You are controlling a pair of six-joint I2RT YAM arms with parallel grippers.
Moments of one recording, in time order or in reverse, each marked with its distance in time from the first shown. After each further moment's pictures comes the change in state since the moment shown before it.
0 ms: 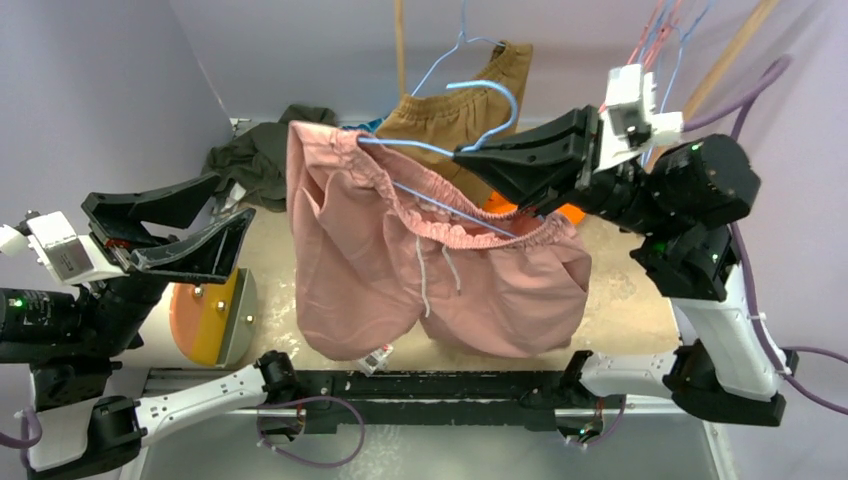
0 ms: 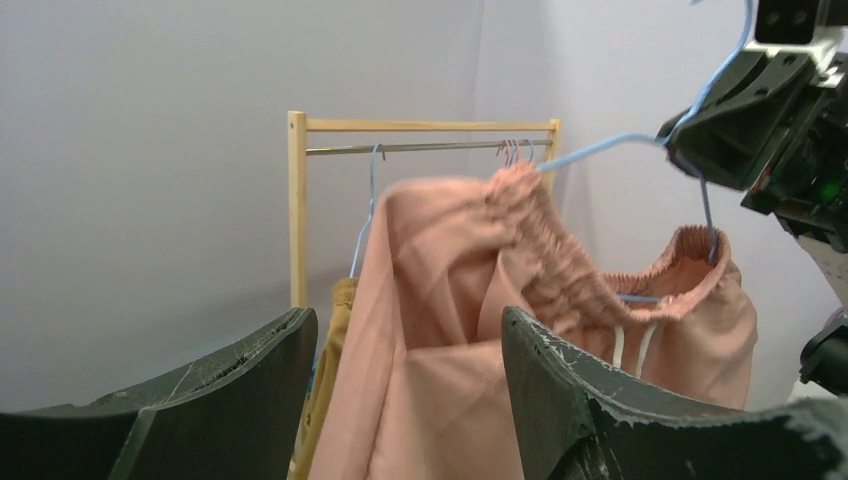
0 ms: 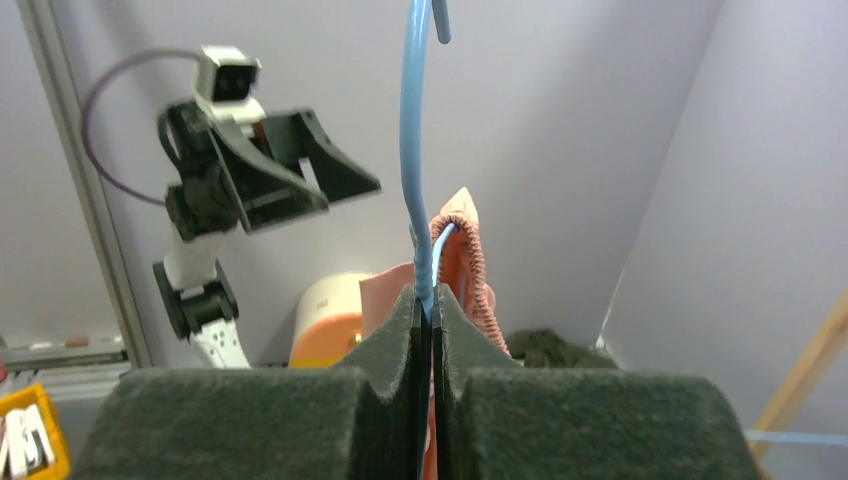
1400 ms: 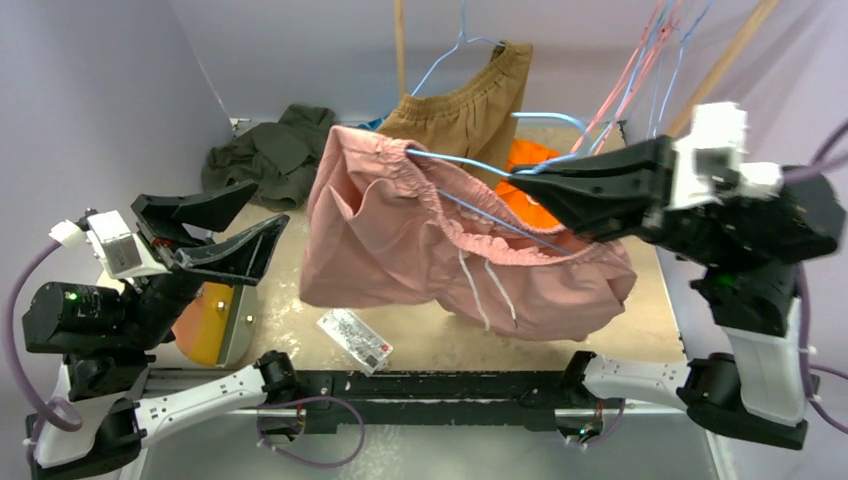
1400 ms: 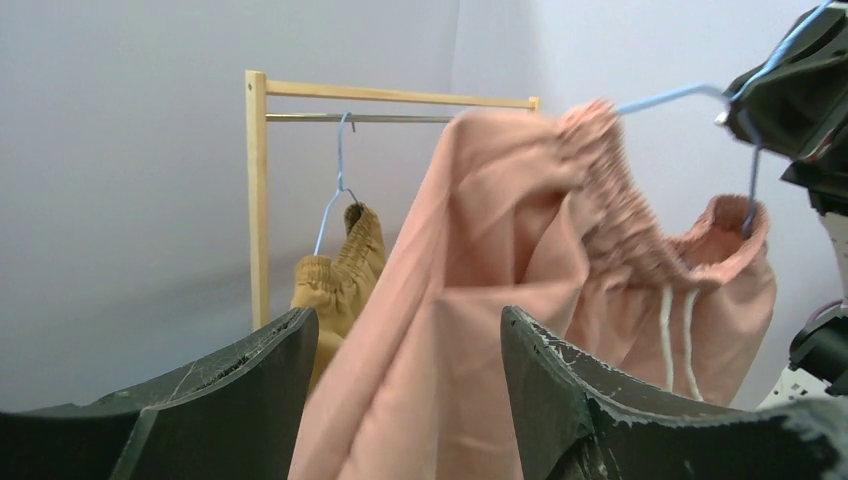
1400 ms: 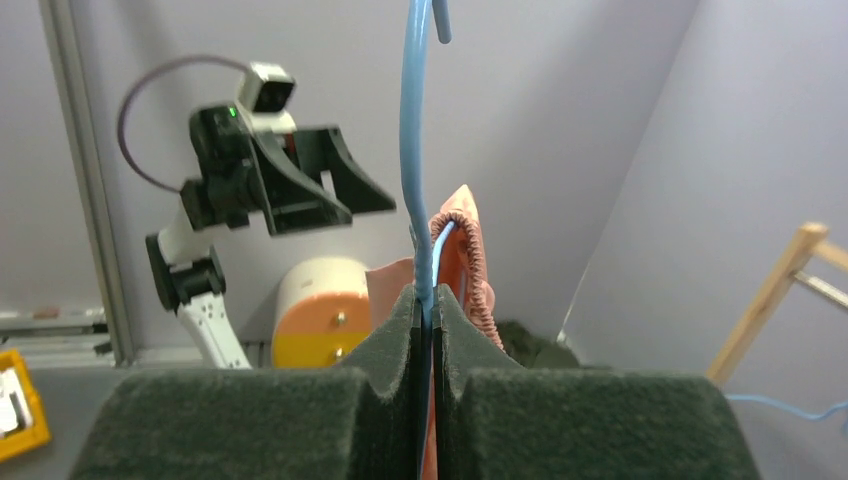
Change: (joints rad) left arm 0.000 -0.020 -0.156 0.101 0.030 -0.062; right arm 0.000 -0.092 0.084 -0.123 0.004 -0.092
